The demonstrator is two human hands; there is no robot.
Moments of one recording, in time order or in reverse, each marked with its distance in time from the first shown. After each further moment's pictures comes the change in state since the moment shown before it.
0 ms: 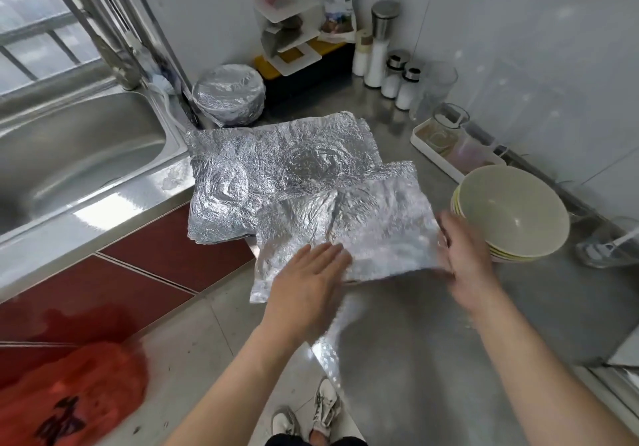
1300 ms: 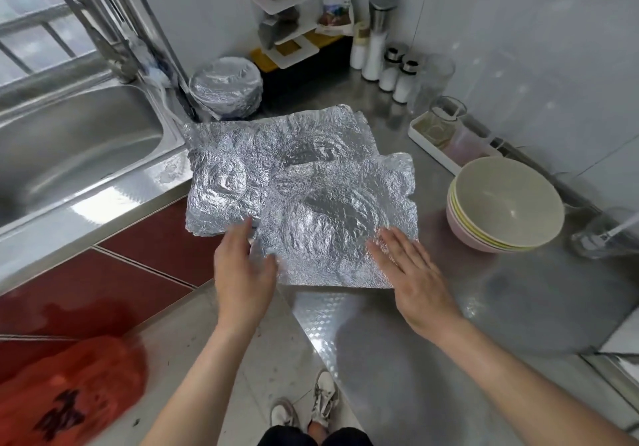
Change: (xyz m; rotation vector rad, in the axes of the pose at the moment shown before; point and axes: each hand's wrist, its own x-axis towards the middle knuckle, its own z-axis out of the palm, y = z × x) left_hand -0.024 -0.037 -0.023 -0.322 0.289 -0.737; right_hand -0.022 0.071 -0.010 -1.600 -0.285 -0.906
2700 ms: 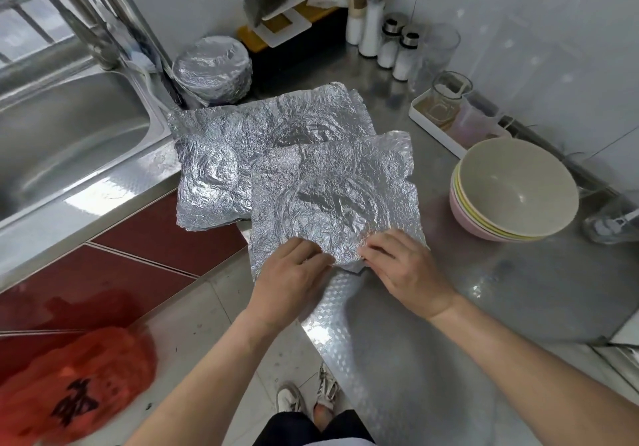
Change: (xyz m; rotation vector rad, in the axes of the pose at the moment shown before) left_hand -0.002 0.010 0.048 0.256 -0.155 0.885; right_hand 0.024 0.003 0.003 0.235 0.326 -0.286
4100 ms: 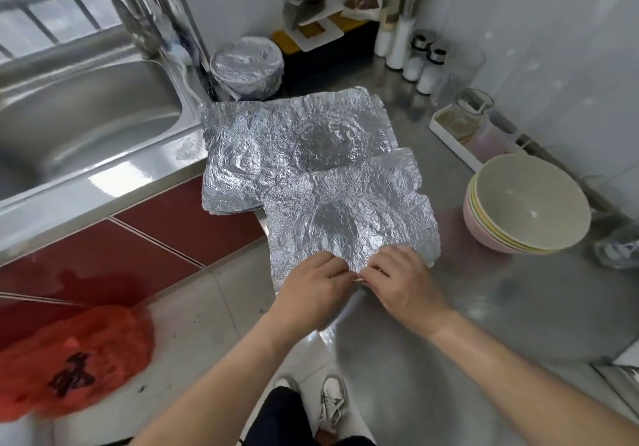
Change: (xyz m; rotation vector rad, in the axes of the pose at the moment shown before) left_hand -0.022 0.027 0.008 -0.016 -0.045 0.035; right_hand -0.004 -0.033 0.000 -0.146 -0.103 -0.108
